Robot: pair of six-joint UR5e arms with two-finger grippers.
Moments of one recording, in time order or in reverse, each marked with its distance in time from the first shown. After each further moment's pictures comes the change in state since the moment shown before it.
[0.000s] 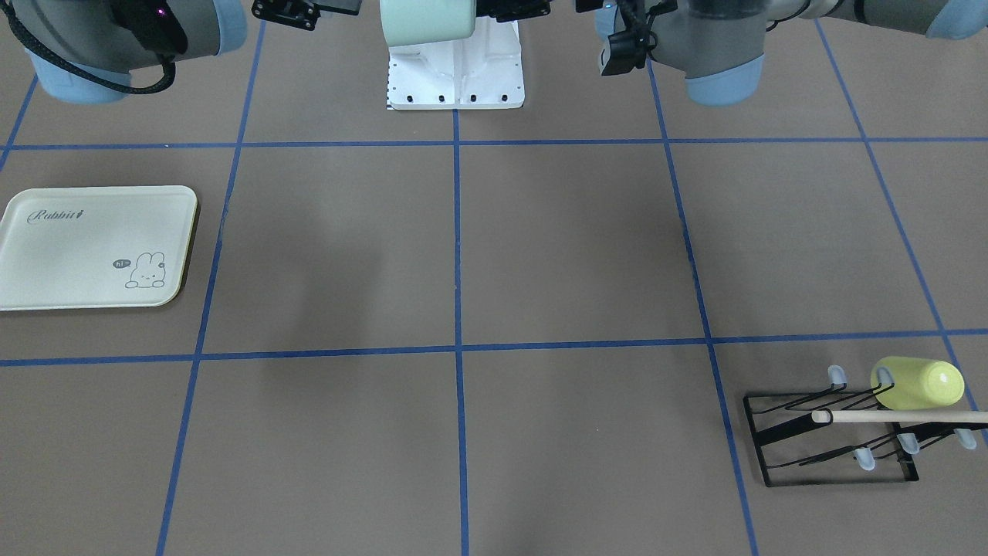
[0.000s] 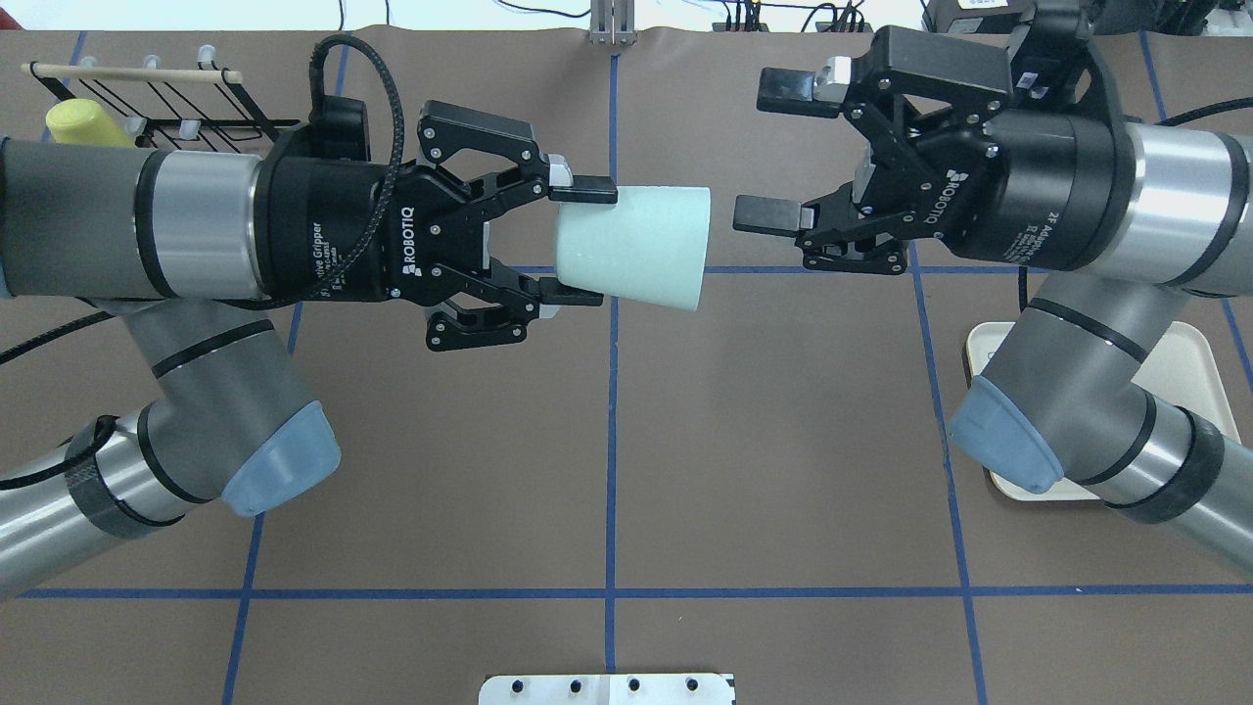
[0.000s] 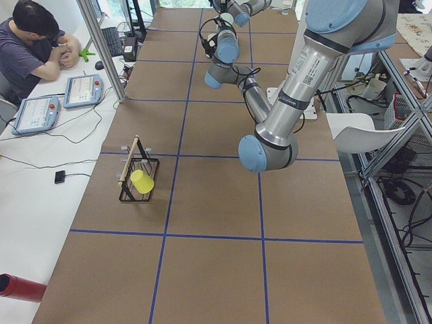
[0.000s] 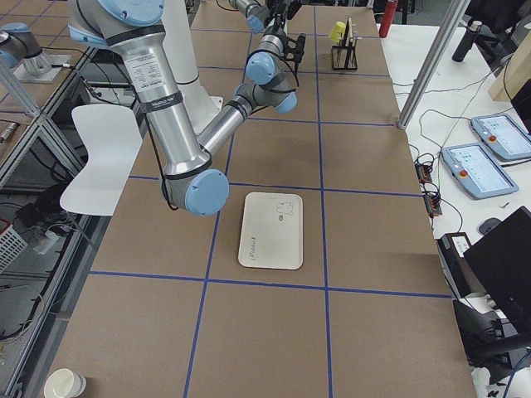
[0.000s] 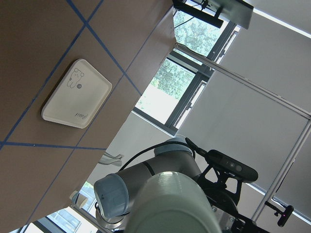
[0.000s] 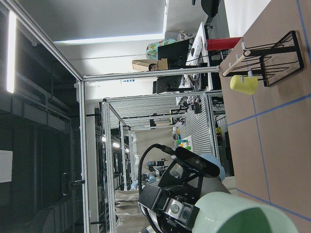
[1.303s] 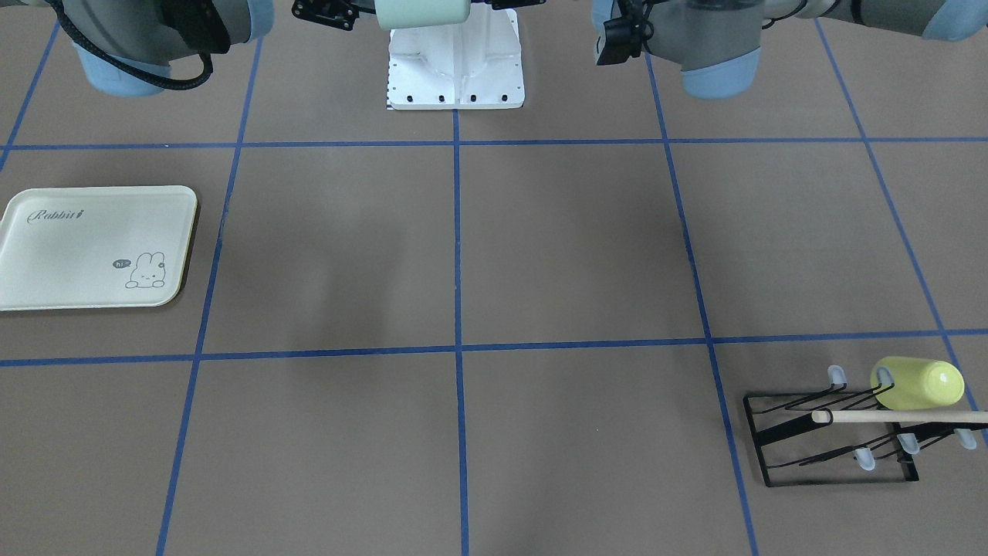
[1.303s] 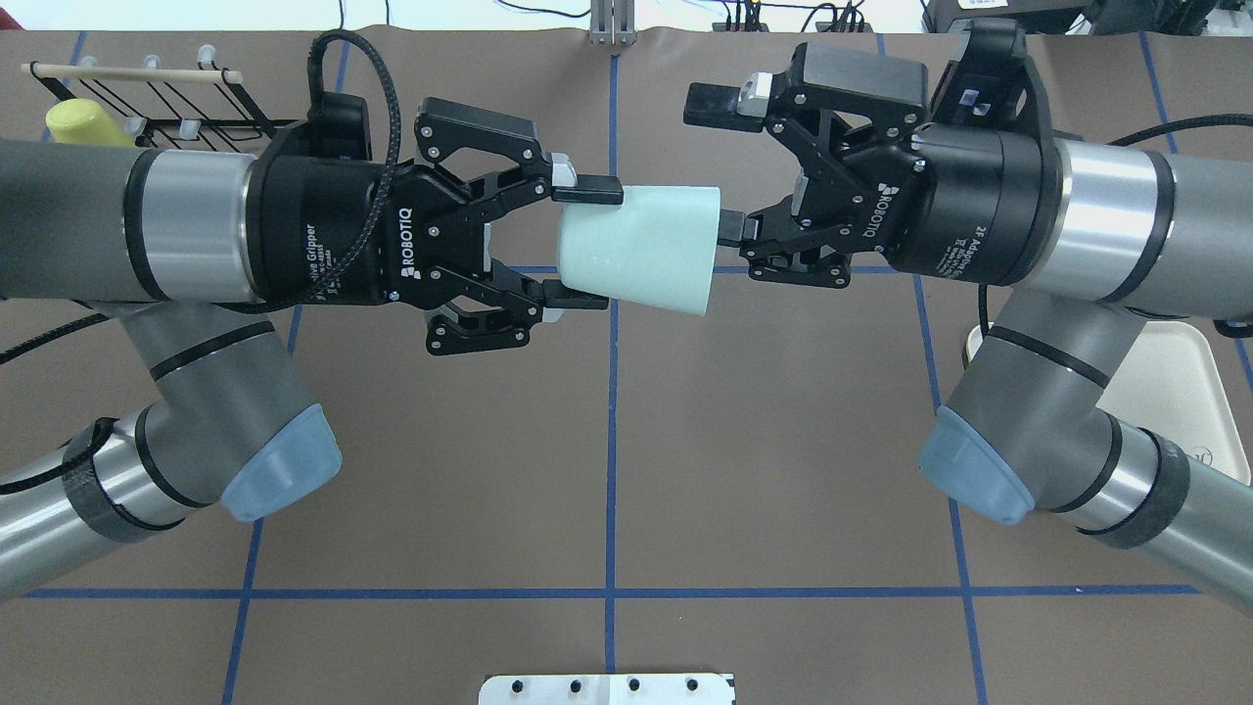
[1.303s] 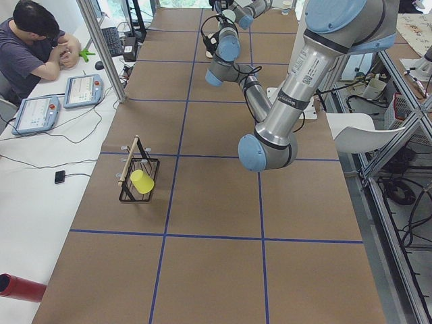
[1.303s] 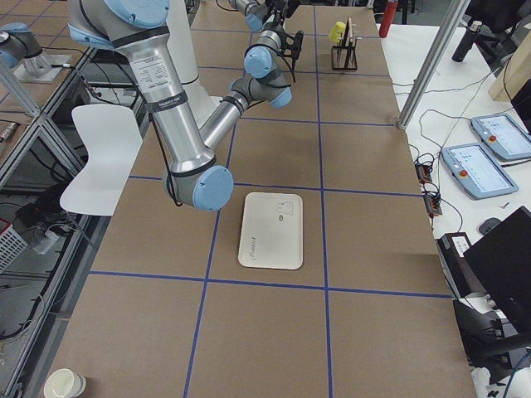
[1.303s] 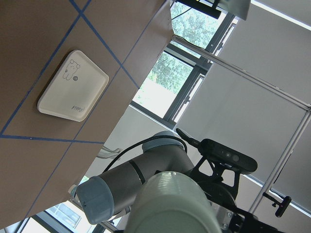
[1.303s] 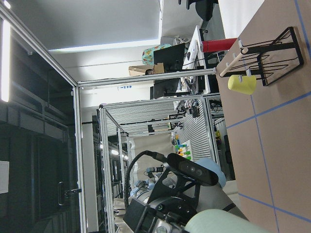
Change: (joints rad) left arm 0.002 -0.006 -0.016 -0.001 0.000 0.000; right arm -0.048 0.023 0.011 -0.075 -0.042 -0.026
